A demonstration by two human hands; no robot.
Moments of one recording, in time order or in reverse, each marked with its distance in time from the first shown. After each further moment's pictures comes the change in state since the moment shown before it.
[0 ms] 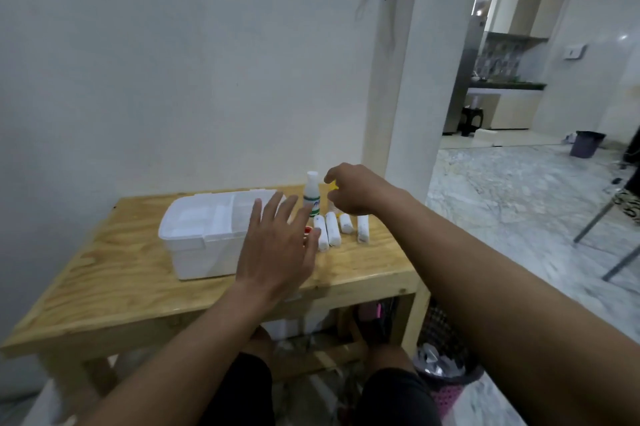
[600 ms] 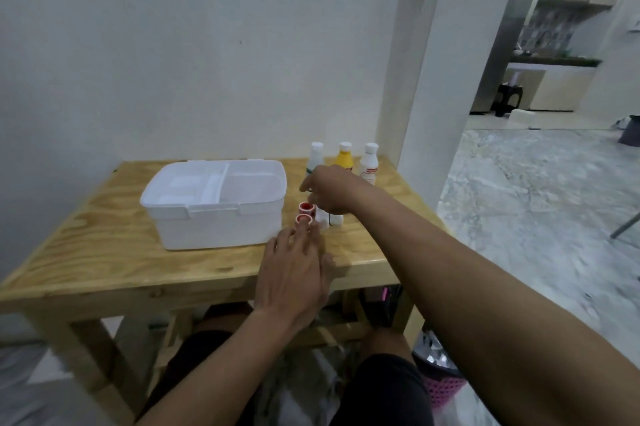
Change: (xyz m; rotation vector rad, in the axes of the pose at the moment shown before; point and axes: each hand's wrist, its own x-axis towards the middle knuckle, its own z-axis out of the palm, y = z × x) left_hand -0.037 0.037 0.068 0.024 -0.294 -0.130; right_hand 0.038 0.009 0.064 -0.032 -0.141 -0.235
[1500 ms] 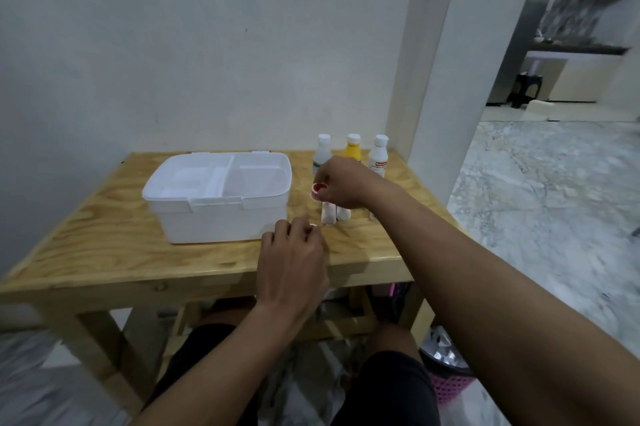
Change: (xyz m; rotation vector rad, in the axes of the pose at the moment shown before) left_hand 0.003 0.002 -0.003 0.087 0.220 -0.047; right_hand 0.002 0.015 0.004 0.099 0.043 -0.017
